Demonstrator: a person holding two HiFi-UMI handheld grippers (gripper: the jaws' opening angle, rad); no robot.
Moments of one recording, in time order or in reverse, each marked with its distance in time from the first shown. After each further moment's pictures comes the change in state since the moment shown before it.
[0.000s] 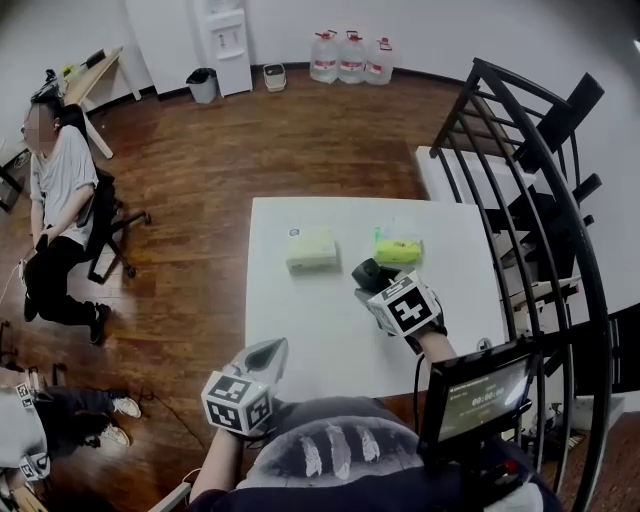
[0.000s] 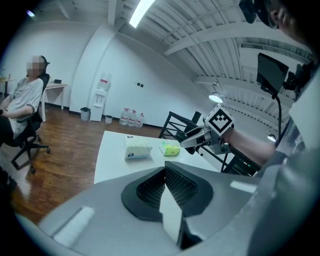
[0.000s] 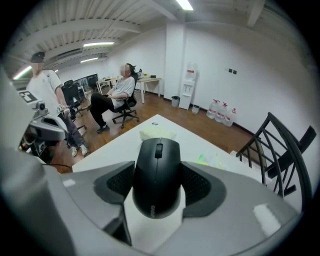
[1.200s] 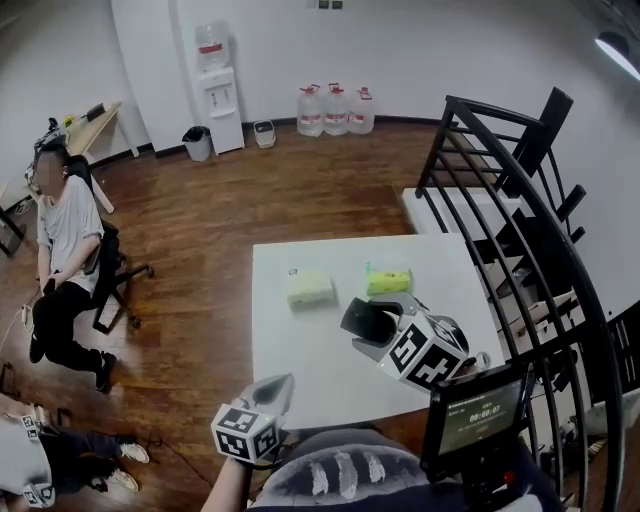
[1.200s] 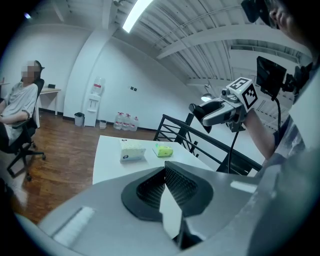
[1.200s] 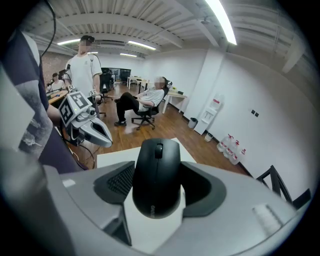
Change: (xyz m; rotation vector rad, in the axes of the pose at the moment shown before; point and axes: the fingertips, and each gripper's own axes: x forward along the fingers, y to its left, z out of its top) left arm -0.040 -0.028 -0.004 0.059 -0.035 -0.055; right arm -0.148 0.090 0.053 -0.413 -0.103 0.051
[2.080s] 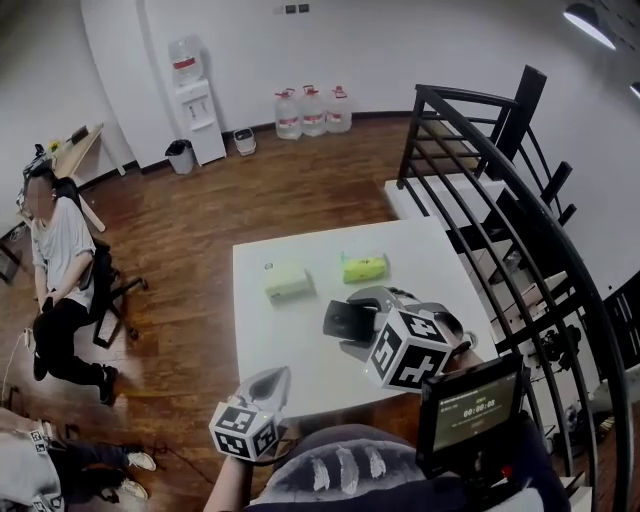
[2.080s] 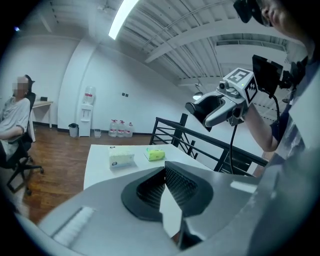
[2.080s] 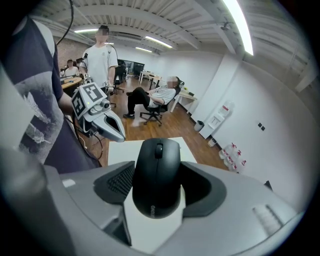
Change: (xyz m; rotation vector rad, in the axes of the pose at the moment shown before) left arm 0.012 -0.074 0.013 0.112 -0.037 -0.009; right arm -0.064 0.018 -0.027 -0.154 0.016 0.022
